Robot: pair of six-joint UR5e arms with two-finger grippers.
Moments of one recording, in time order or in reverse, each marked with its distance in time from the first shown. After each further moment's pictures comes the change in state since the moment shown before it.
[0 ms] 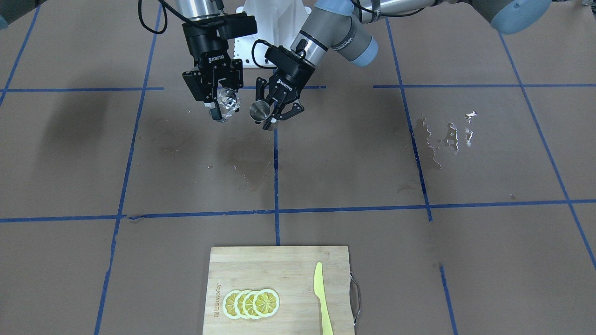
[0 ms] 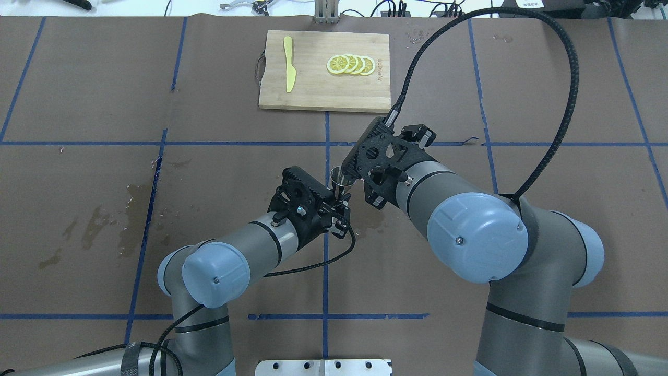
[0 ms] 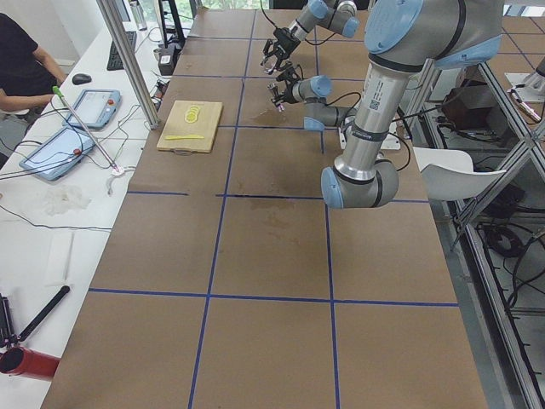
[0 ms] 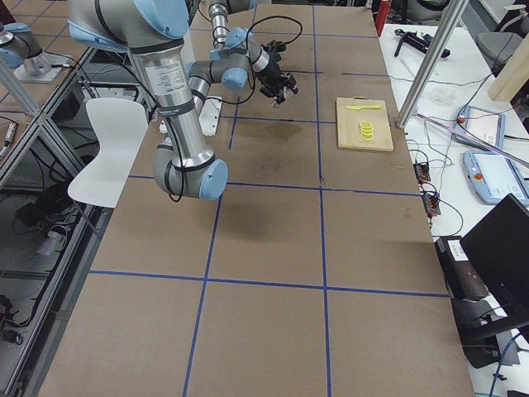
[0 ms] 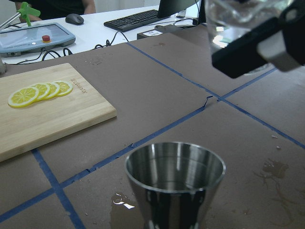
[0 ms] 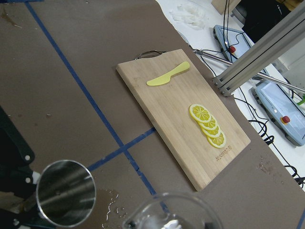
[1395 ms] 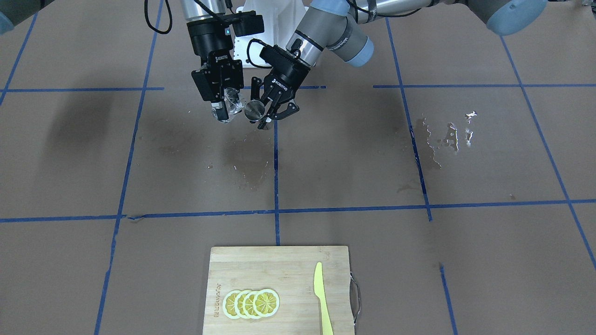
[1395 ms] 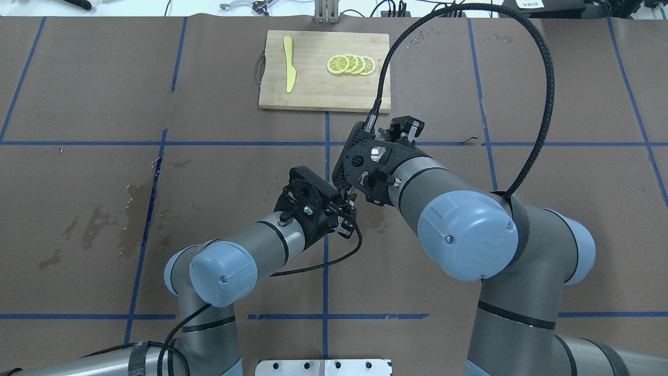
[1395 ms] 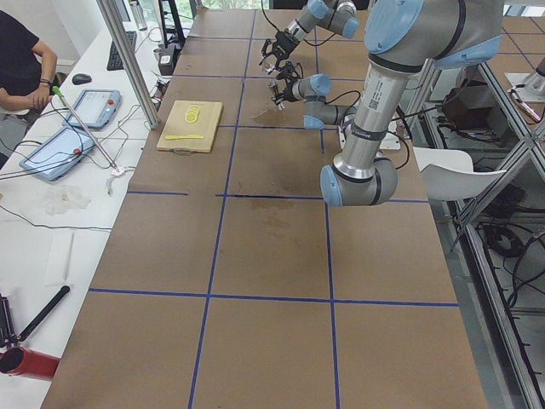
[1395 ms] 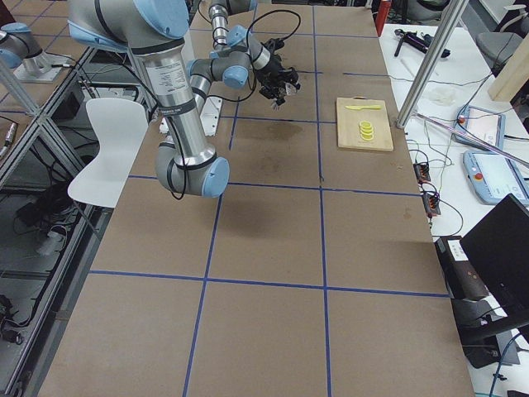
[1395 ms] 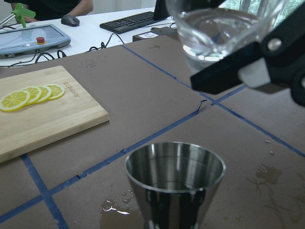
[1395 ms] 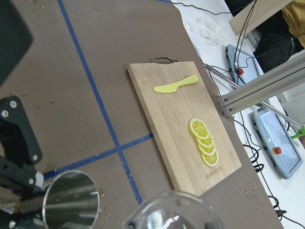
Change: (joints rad) left arm 0.001 -0.020 0.015 0.000 -0.003 0.000; right arm 0.004 0.032 -0.017 -0.004 -0.039 -0.206
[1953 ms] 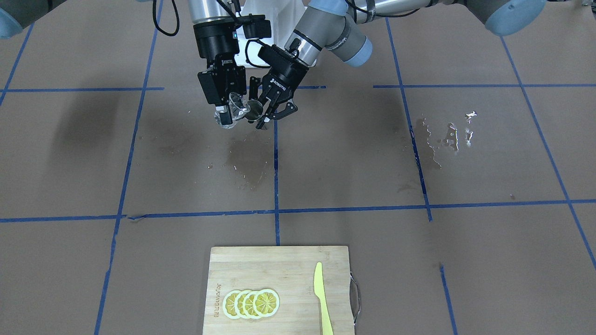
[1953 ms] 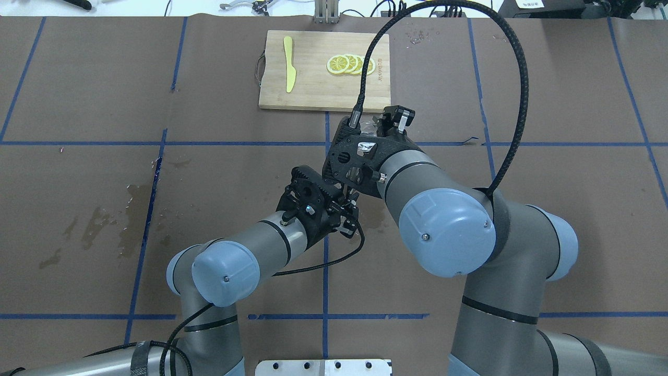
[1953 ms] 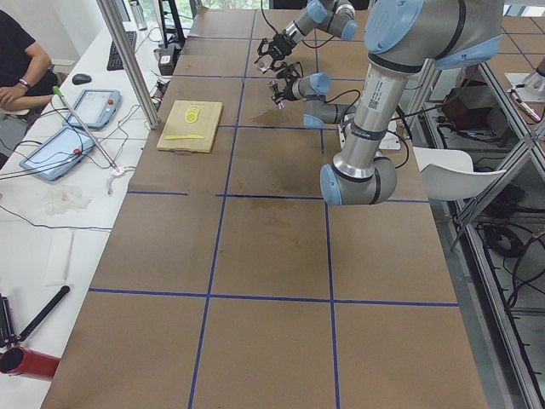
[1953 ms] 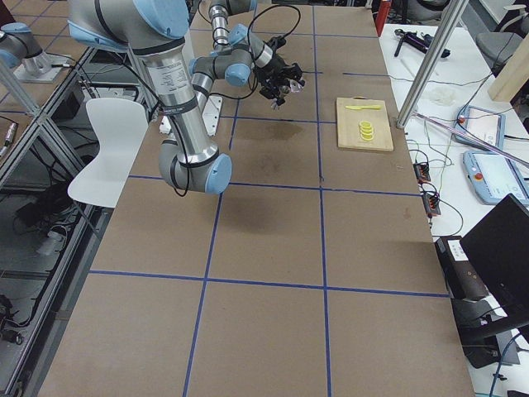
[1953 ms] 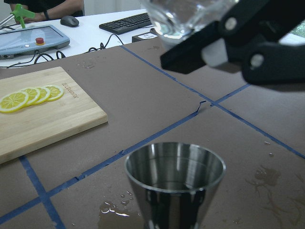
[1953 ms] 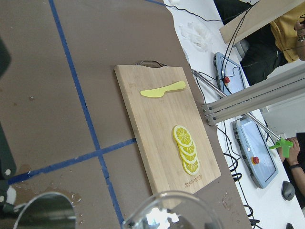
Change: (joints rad) left arm 0.000 -0.009 0.004 0.000 0.001 -0.001; right arm 0.000 0.043 -0.038 -0.018 -0.065 -0.078
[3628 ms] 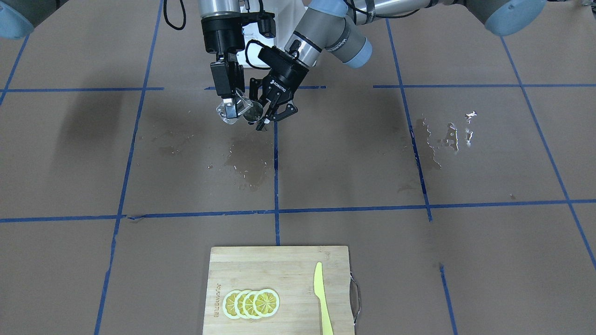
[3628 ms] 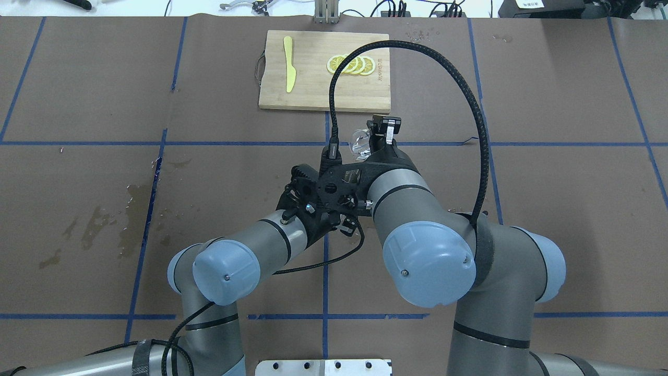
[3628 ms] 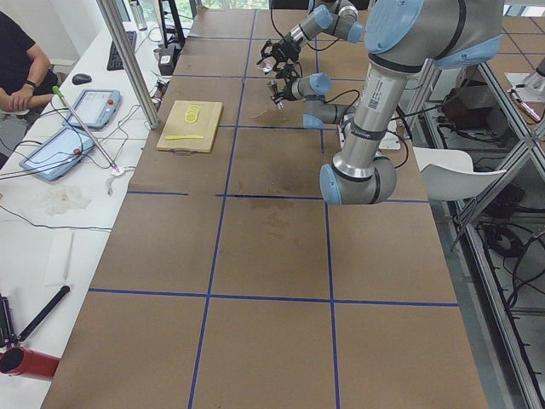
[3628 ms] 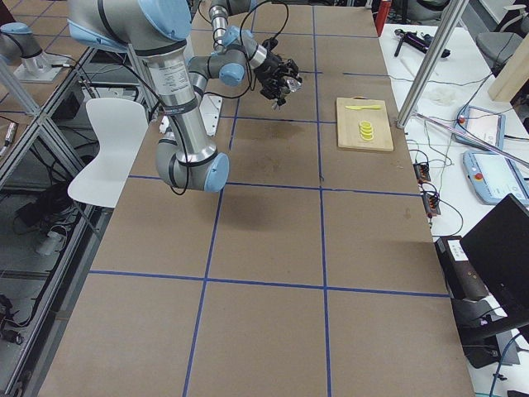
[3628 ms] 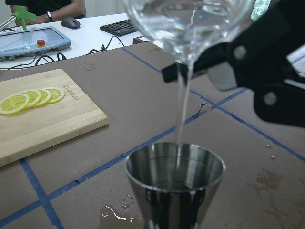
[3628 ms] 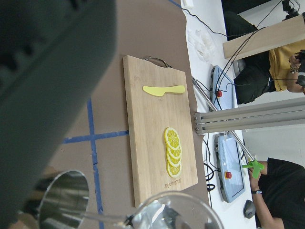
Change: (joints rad) left arm -0.003 -0.002 0.011 -0.014 0.004 0.000; right arm -0.063 0.001 0.004 -0.032 -0.142 -0.207
